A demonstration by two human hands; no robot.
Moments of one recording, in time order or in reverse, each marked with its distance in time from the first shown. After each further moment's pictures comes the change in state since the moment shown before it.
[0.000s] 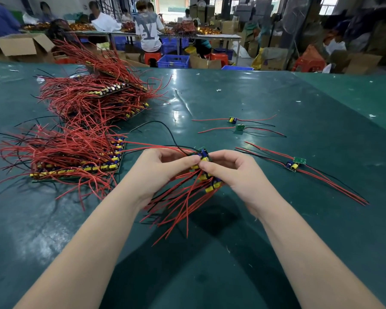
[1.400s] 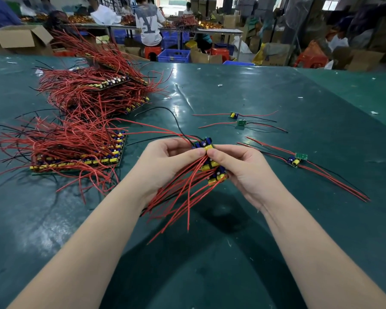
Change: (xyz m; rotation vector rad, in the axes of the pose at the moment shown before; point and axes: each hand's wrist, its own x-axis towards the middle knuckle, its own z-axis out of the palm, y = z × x) left_hand -0.002 0.002 0.009 -0.173 -0.010 0.041; right_hand 0.003 0.000 -0.002 0.239 -0.038 -0.005
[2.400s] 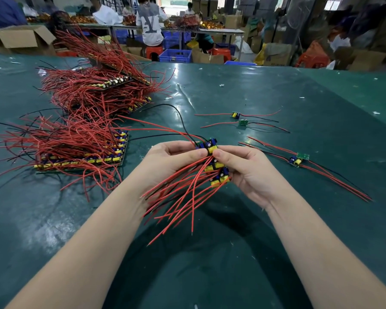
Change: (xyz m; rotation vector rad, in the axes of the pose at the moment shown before) left_hand -0.001 0.003 -0.004 -0.130 0.013 -0.161; right_hand -0.001 -0.005 -0.001 0.146 -0.056 0.097
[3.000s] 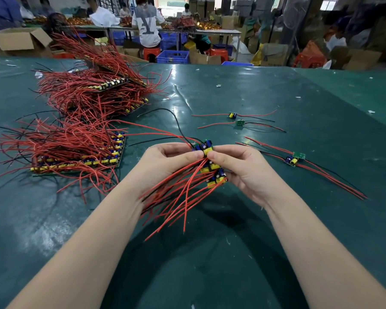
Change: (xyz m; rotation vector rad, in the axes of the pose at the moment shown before) left_hand 0.002 -0.003 -0.002 0.094 -0.006 0.031; right_hand -0.002 -0.003 -0.001 -0.063 0.001 -0.014
